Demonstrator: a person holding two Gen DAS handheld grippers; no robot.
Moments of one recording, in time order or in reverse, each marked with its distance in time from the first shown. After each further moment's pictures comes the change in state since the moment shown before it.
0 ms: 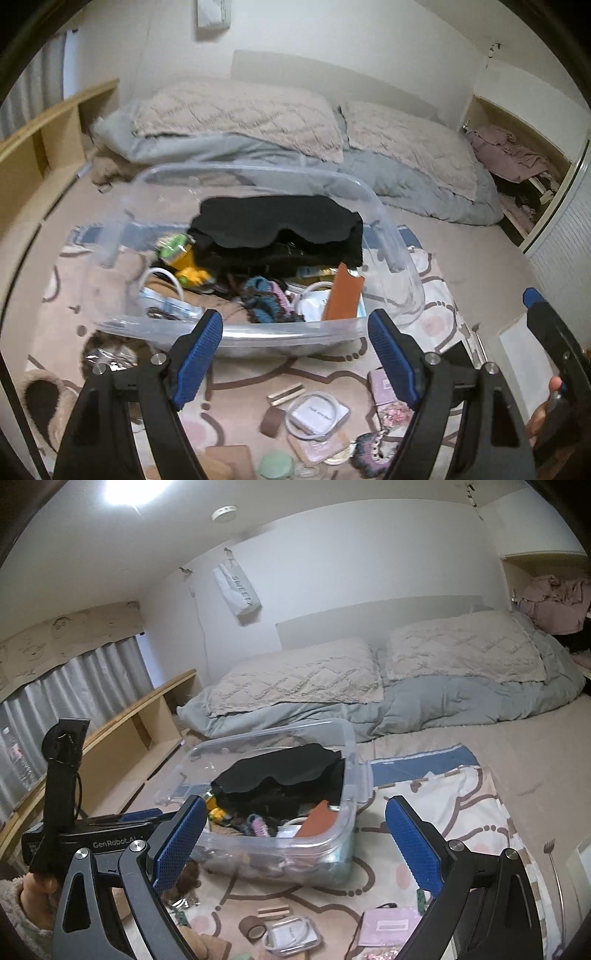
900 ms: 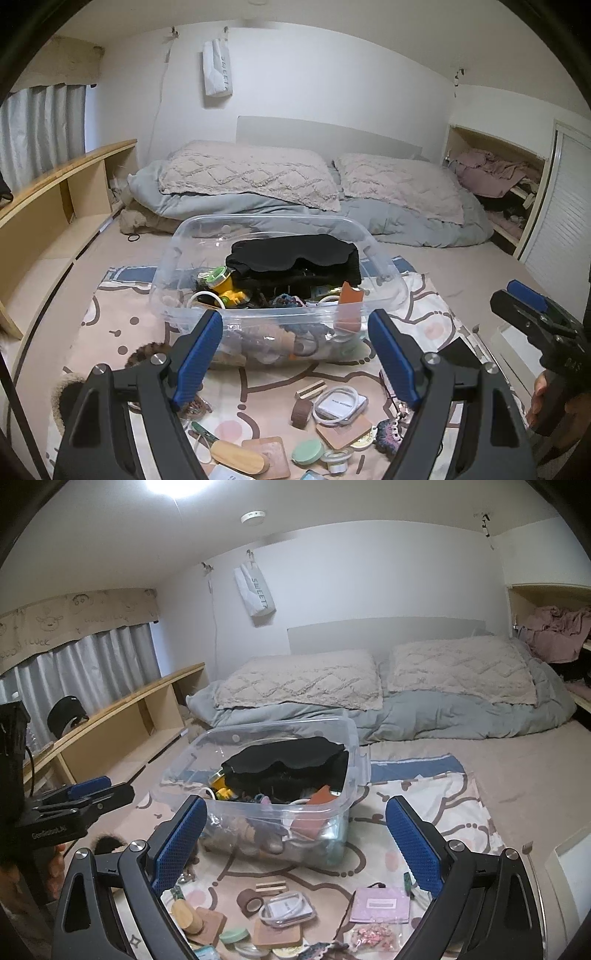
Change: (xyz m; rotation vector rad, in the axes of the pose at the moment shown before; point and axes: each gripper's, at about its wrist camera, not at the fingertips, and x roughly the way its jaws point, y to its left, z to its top) left arm -0.095 0.016 -0.057 0.078 -0.246 0.027; right arm -0.046 0.023 -0.031 -0.098 -0.028 -0.034
